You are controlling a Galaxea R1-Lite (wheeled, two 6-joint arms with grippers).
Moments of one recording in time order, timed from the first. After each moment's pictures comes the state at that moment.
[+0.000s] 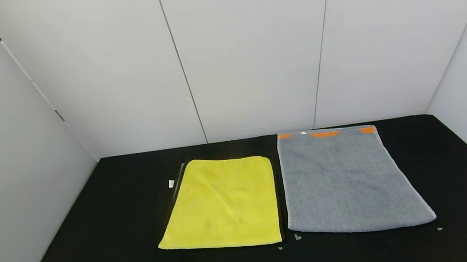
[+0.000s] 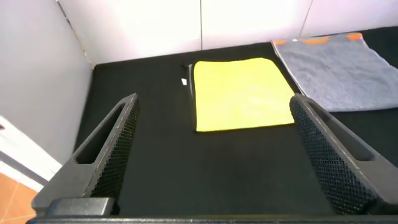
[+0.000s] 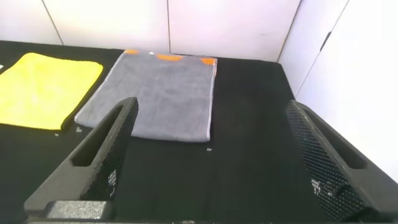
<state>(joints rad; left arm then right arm) 0.00 0.35 -0.48 0.12 -0.16 0.04 0.00 0.21 -0.38 0.12 0.03 -0.02</state>
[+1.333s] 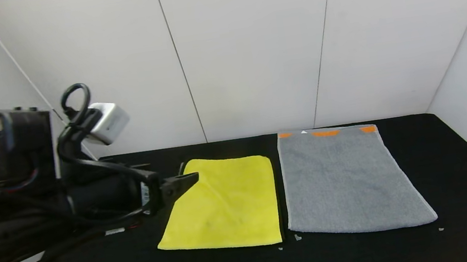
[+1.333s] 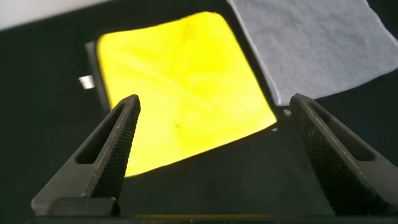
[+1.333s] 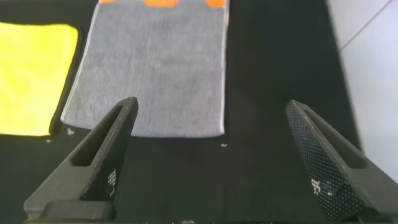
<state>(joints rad) -0.46 1.47 -0.91 -0.13 -0.01 -0.05 -0.07 1.02 -0.62 -0.03 0.10 0.07</state>
